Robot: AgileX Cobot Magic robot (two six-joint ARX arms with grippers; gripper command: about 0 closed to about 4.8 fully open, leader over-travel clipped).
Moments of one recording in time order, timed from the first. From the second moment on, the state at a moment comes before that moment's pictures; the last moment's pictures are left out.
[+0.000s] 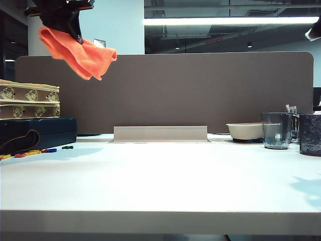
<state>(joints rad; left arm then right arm) -0.19 1.67 1.71 -0.60 0.11 0.18 0.16 0.69 0.60 -0.18 -0.07 -0.30</state>
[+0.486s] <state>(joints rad) -0.31 1.35 1.27 -0.56 0.15 0.18 0.16 0.63 0.60 -0.18 -0.06 -0.30</state>
